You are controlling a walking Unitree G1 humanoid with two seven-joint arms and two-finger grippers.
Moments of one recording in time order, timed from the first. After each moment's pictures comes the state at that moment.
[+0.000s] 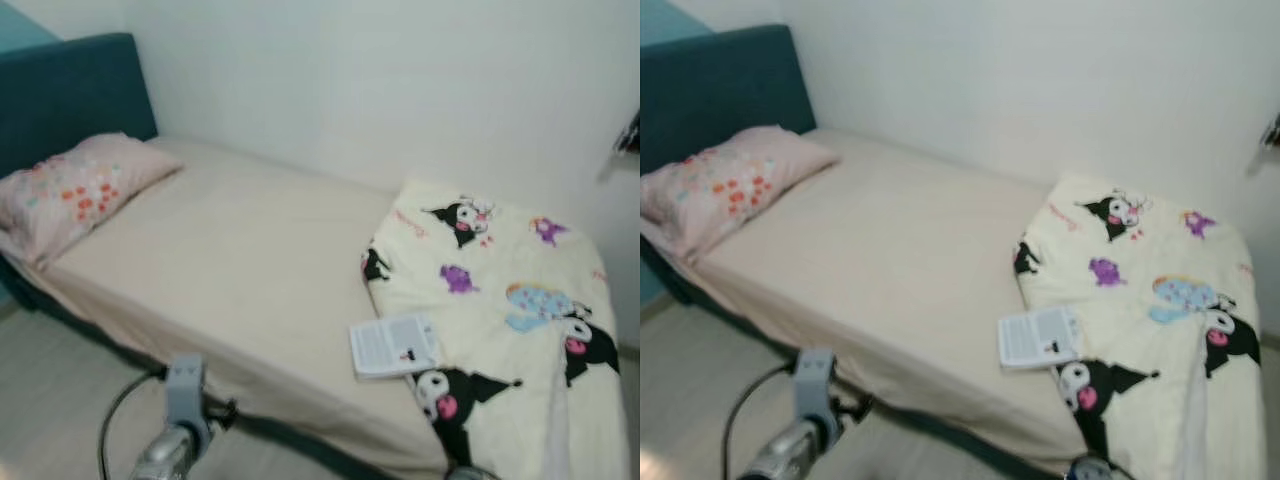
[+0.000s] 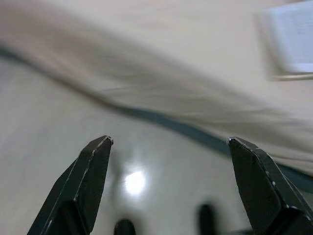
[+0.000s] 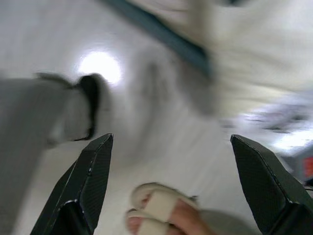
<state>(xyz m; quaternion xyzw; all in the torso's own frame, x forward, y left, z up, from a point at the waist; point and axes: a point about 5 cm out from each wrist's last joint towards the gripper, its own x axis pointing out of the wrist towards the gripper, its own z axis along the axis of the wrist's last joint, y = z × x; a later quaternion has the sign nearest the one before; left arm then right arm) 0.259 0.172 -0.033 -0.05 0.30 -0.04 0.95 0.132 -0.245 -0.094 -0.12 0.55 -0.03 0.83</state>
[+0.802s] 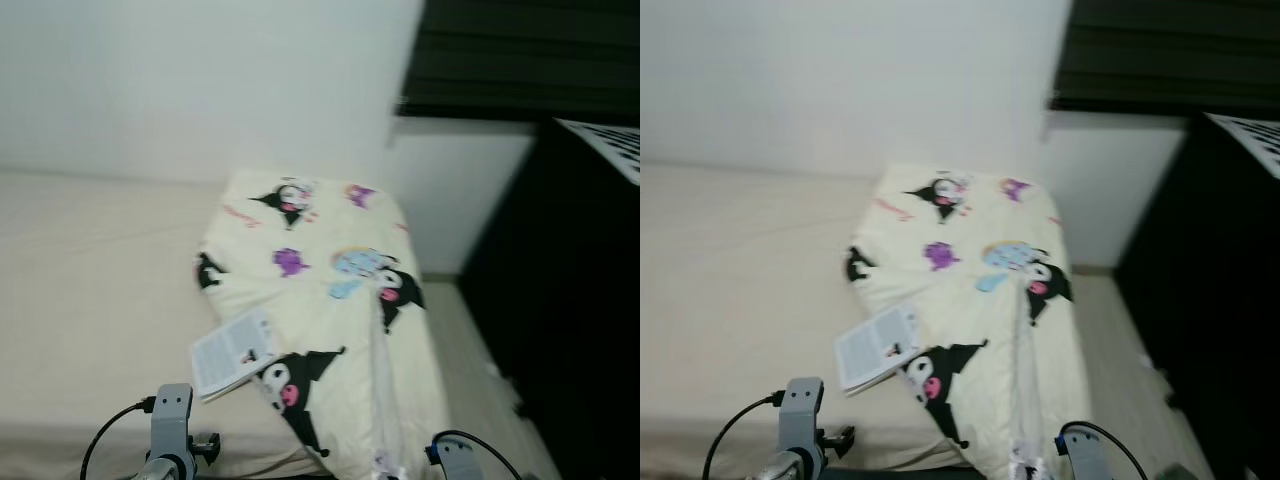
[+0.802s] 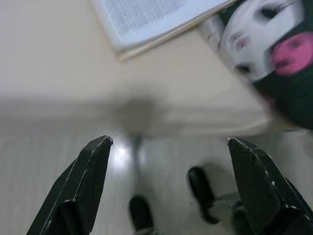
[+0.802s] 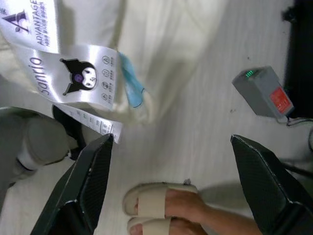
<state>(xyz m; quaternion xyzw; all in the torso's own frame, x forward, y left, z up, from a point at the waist) 0.233 0.201 -0.050 -0.02 0.34 0.03 0.94 0.177 -0.224 -0.081 -0.11 0.48 -0.01 0.87</state>
